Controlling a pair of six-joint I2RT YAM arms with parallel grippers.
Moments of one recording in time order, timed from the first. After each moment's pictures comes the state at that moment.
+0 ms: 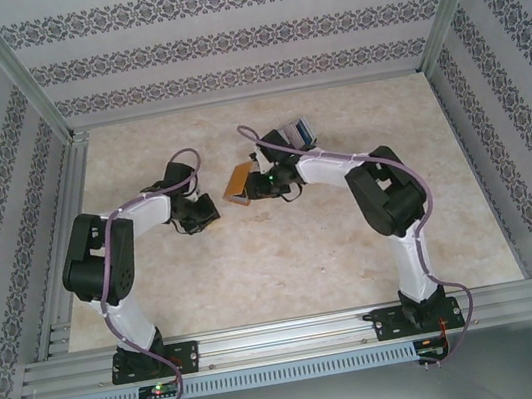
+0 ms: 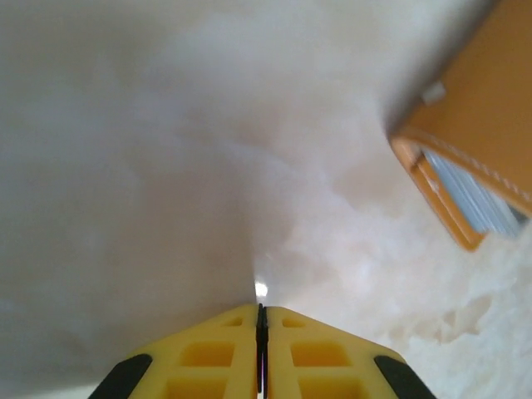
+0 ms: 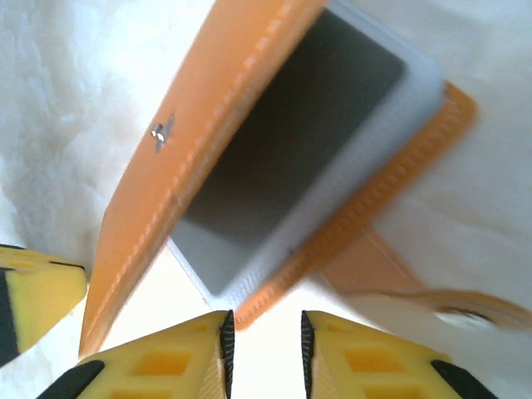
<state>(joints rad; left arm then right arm) -0.25 1.80 1.04 -0.44 0.36 -0.68 0.54 2.07 1.41 -0.36 -0.39 0.48</state>
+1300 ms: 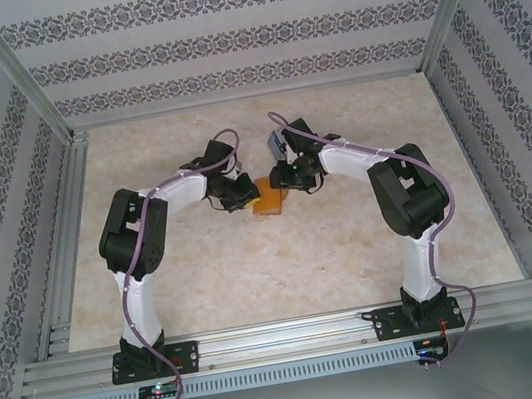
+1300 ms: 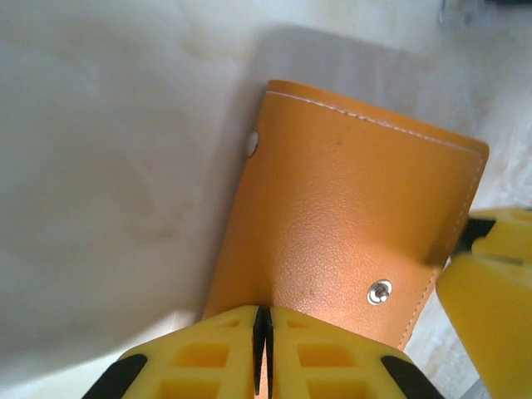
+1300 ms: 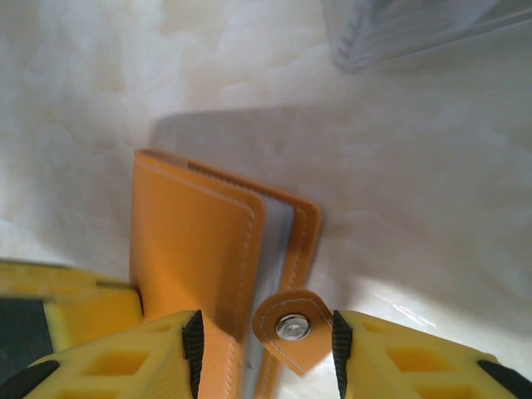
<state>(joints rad) -0.43 2.06 1.37 -0.42 0.50 -0.80 0.43 1.98 1.36 -0.50 -0.29 0.55</state>
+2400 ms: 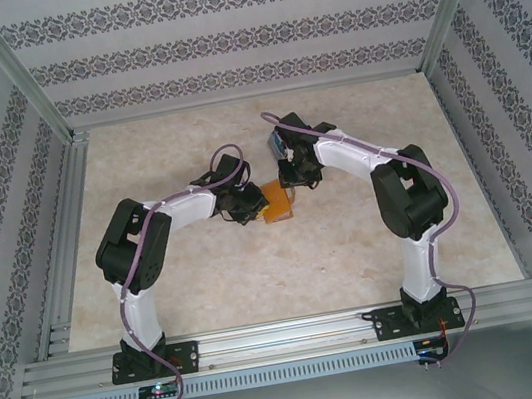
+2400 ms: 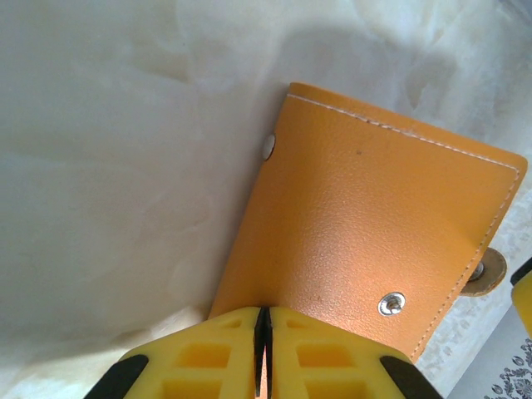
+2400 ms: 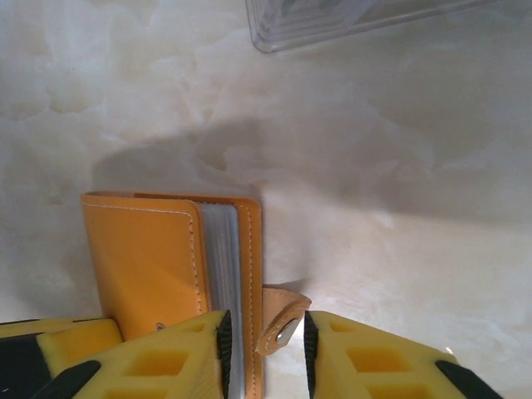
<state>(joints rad) -0.53 1.97 1.21 -0.27 0.37 -1.16 0.46 1.98 1.49 -0.77 -0.12 0.47</state>
